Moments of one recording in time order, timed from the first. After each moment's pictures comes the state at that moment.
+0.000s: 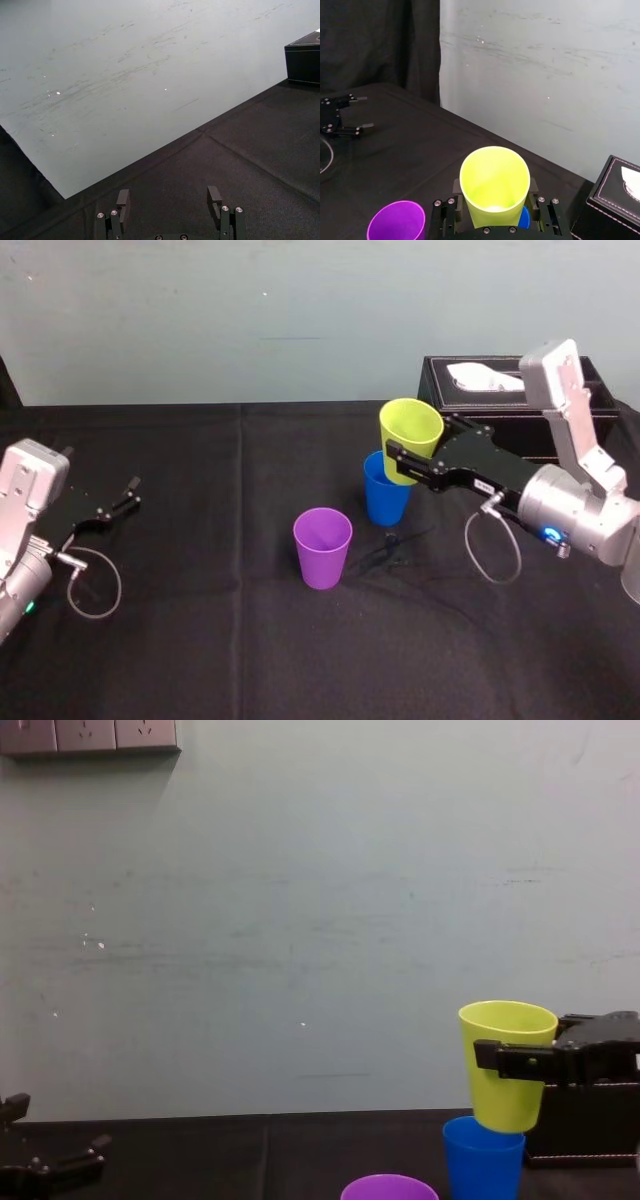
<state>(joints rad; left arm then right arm) -0.20 0.60 0.45 -1.41 -0.25 -0.12 0.03 0.30 0.52 -0.35 -1.56 0.40 0.17 0.41</state>
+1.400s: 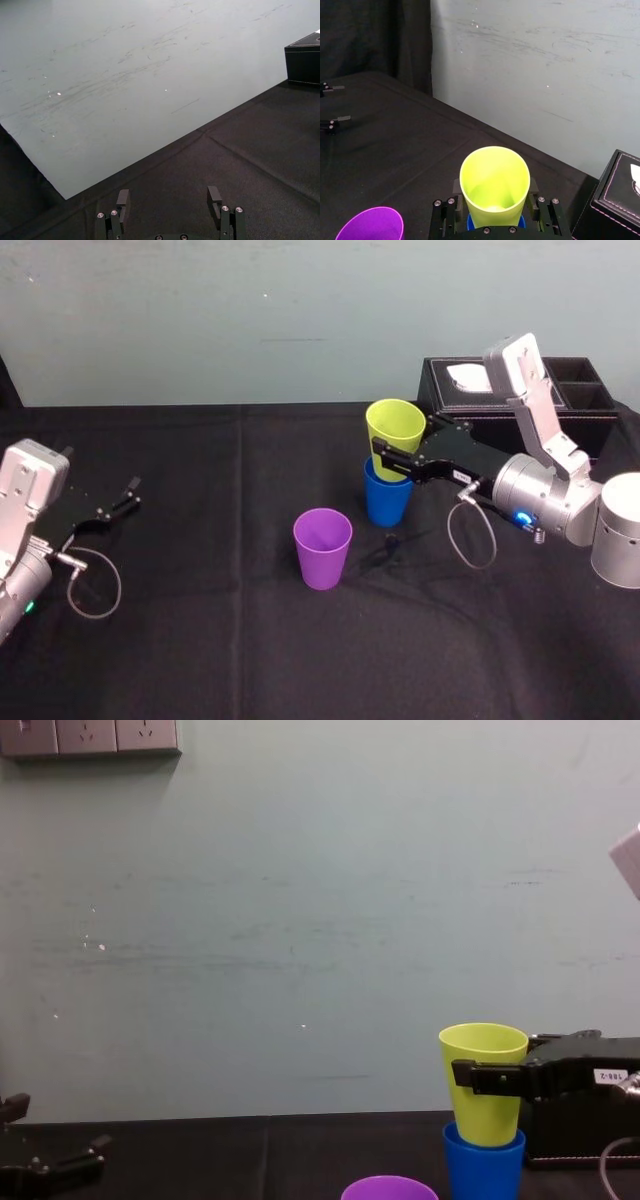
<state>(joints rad) -0.20 0.60 0.45 -1.41 -0.25 -0.12 0.03 0.40 0.44 -0.39 -1.39 0.34 0.19 0.43</state>
